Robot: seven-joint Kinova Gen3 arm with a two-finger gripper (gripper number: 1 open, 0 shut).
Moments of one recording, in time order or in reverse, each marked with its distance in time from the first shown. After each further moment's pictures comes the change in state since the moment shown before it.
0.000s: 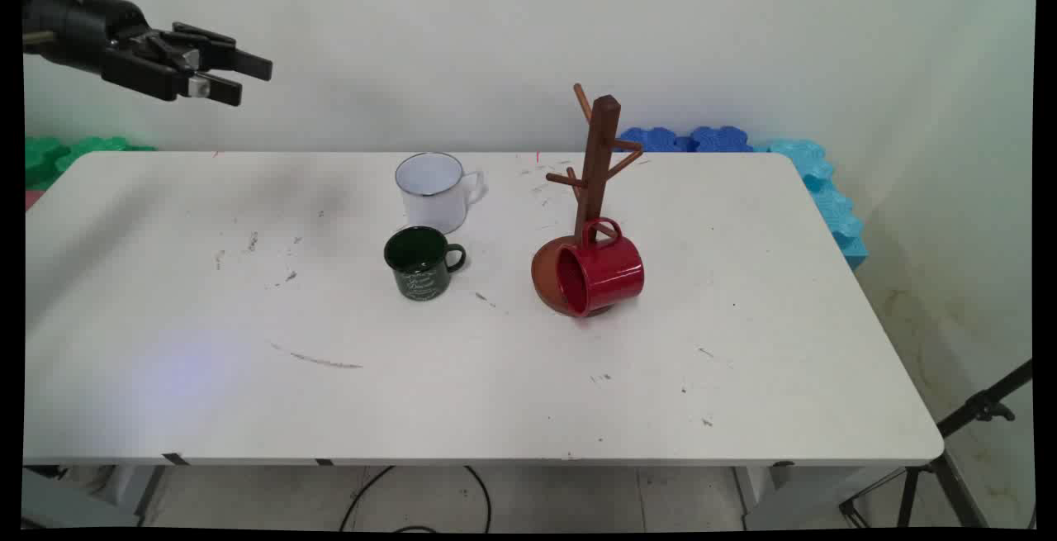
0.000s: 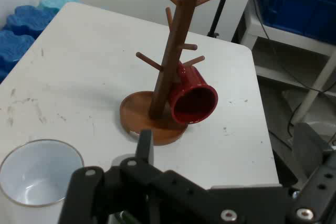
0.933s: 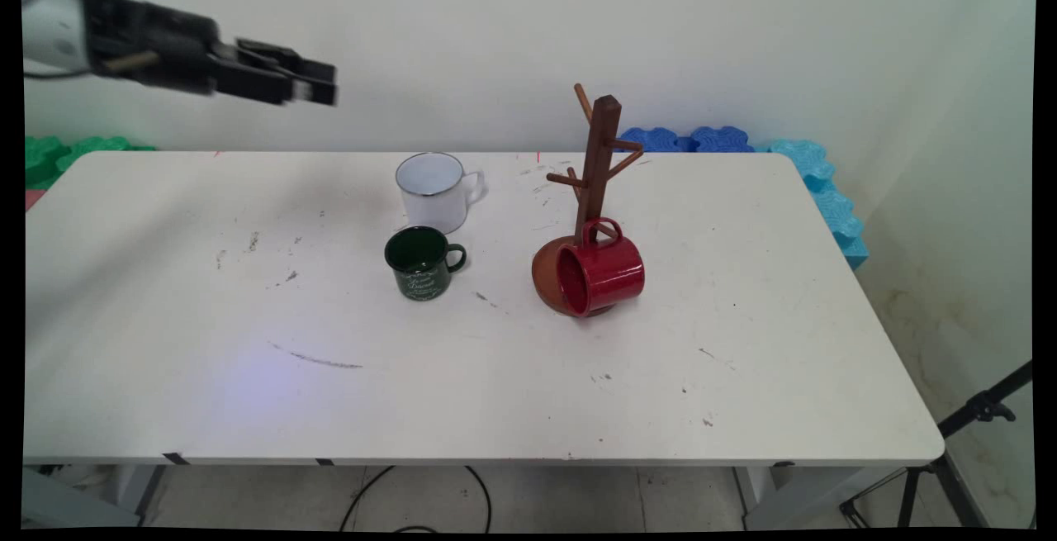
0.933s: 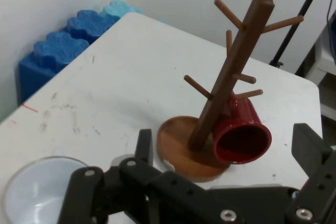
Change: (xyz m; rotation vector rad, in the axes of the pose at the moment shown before) arm -0.001 0.032 0.091 0.211 0.046 -0.109
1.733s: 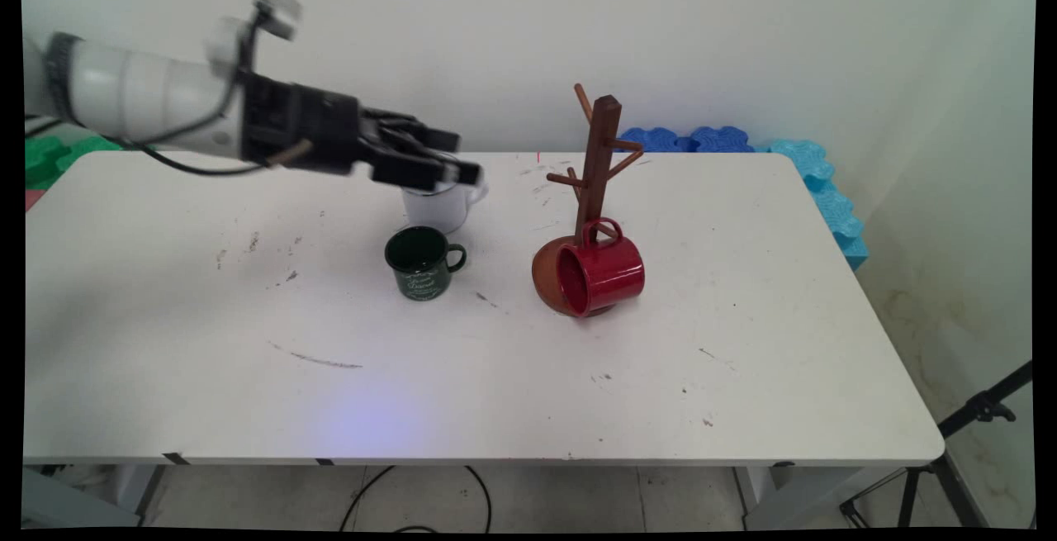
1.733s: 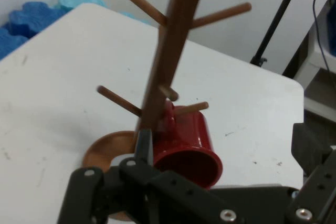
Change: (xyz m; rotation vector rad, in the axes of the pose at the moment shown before) arm -0.015 0.109 0.126 0.020 -0.024 0.022
